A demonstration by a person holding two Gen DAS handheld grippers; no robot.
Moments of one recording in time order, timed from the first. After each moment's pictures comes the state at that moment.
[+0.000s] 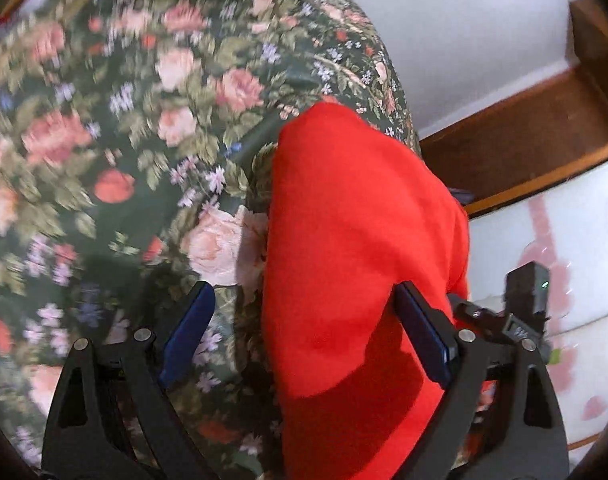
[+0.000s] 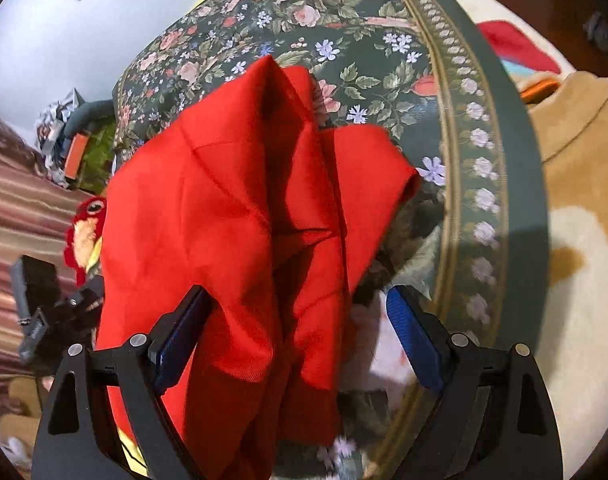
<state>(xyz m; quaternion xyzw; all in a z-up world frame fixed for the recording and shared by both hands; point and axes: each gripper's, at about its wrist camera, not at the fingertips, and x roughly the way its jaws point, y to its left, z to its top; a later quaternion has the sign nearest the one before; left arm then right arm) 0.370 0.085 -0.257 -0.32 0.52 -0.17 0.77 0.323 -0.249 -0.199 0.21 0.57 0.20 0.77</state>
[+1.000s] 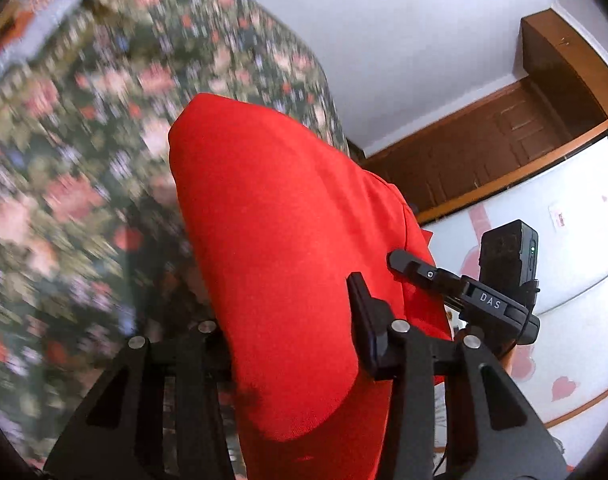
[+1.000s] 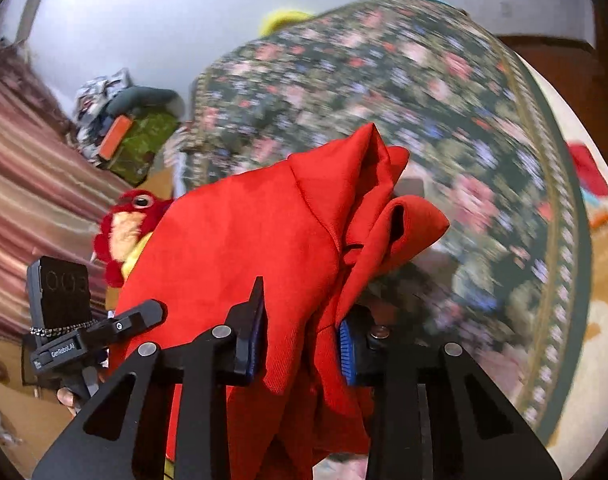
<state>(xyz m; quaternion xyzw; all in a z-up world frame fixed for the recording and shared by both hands) 0.344 0.149 -0.169 -0.34 0.45 -0.24 0.79 0.331 -0.126 -0.093 0.14 0.51 0.27 0.81</state>
